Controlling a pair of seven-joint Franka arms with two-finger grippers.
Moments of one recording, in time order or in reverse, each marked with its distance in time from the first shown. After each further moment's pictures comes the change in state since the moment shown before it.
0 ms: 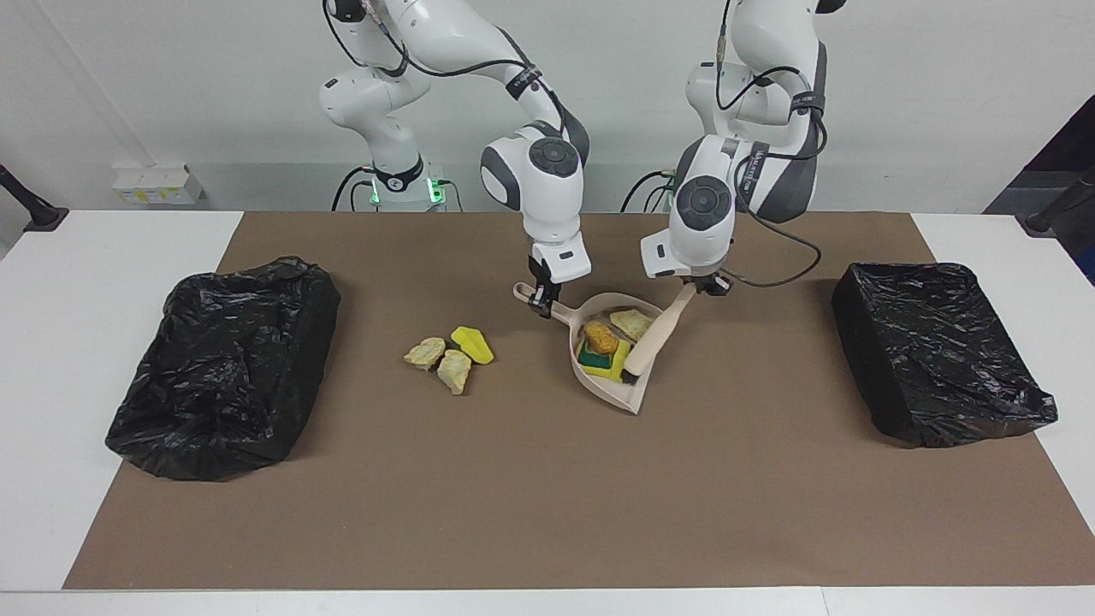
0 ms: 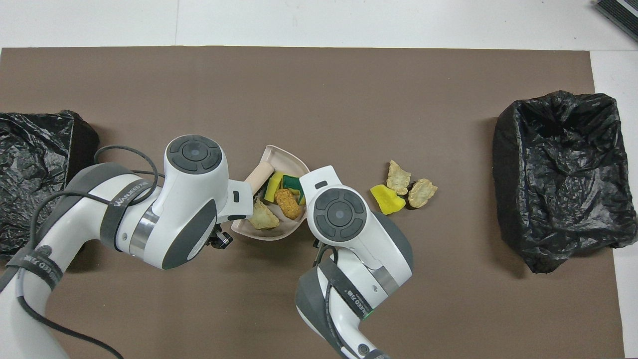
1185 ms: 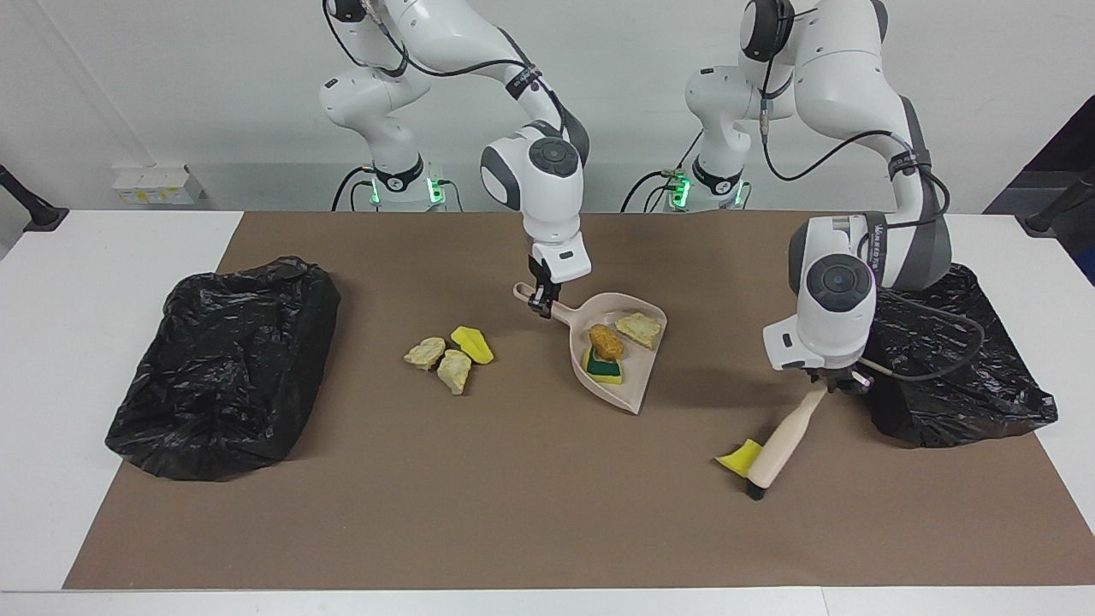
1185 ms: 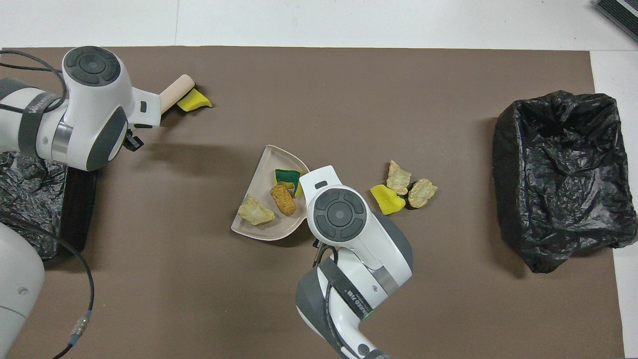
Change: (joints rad) left arm 0.288 0.270 0.006 0.292 0.320 0.179 0.261; right arm 0.000 0.000 0.000 0.000 0.000 0.004 0.000
